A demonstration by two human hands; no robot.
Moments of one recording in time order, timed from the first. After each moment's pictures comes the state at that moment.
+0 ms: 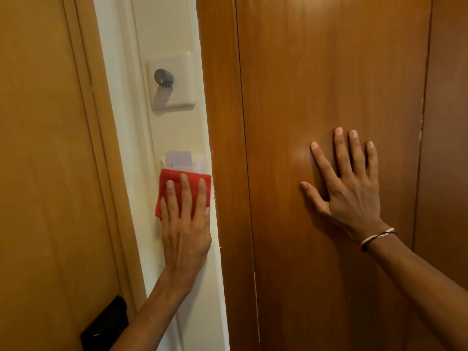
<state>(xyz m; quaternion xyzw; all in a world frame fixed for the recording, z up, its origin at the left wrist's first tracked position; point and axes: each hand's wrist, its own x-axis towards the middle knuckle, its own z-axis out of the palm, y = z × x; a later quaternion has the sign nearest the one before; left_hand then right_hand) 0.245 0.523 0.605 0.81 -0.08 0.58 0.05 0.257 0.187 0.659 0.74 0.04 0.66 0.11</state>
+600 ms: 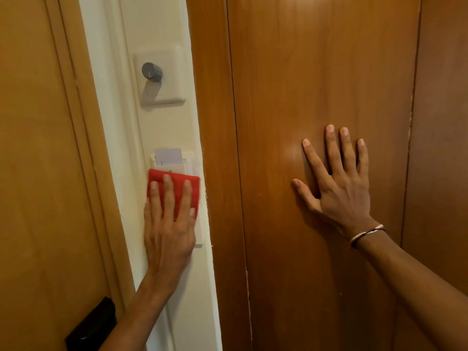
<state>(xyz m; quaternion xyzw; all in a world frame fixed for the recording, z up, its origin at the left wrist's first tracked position) 0.252 0.533 0.597 0.80 -0.08 0.59 0.05 0.256 0.188 0.660 0.73 0.03 0.67 0.12</state>
